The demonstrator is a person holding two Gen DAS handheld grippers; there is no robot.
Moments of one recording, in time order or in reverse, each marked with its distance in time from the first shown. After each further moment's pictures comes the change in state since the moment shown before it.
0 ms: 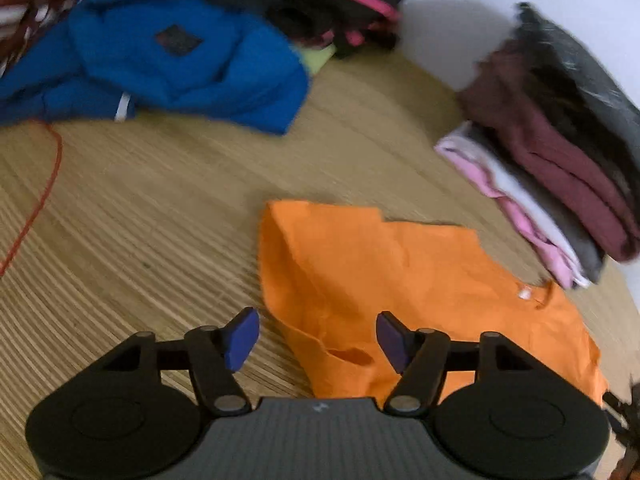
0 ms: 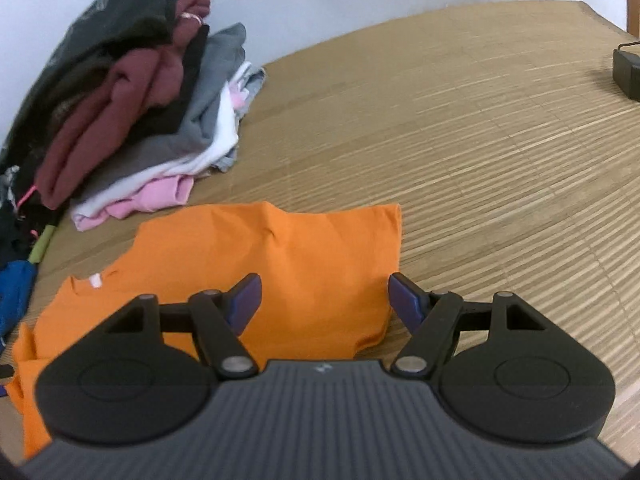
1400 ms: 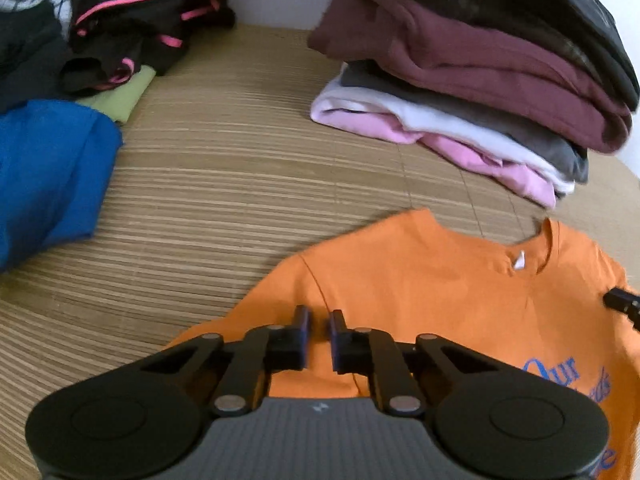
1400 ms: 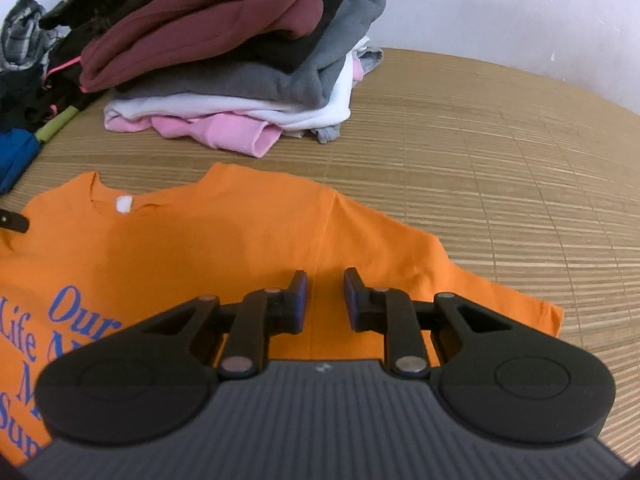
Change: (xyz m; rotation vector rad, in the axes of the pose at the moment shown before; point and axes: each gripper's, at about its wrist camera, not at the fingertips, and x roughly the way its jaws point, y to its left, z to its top) left arm 0.048 -0.096 0.019 0.449 0.037 -0.037; right arm 0.045 0.085 0.008 -0.421 0.041 0.004
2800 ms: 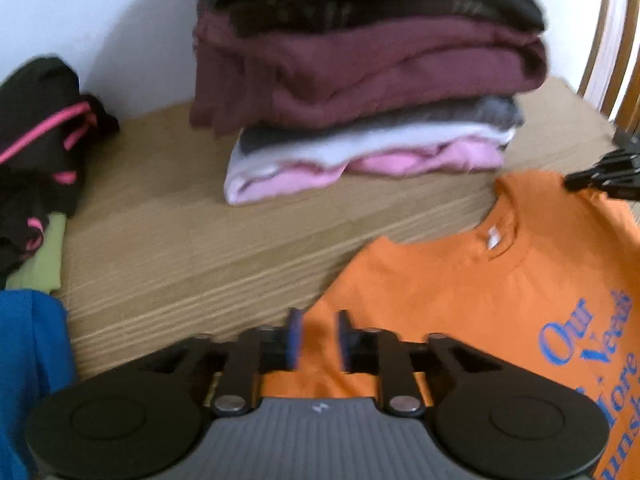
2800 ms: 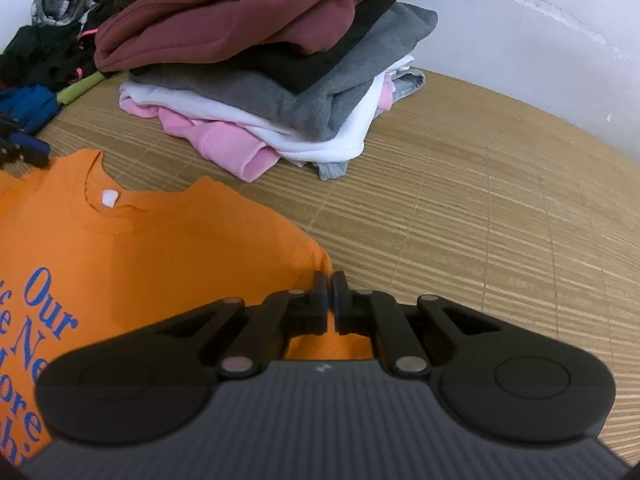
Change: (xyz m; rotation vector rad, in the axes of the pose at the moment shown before) left arm 0.031 -0.016 0.045 0.480 -0.055 -0.068; right arm 0.030 -0.024 0.031 -0.200 0.007 0.088
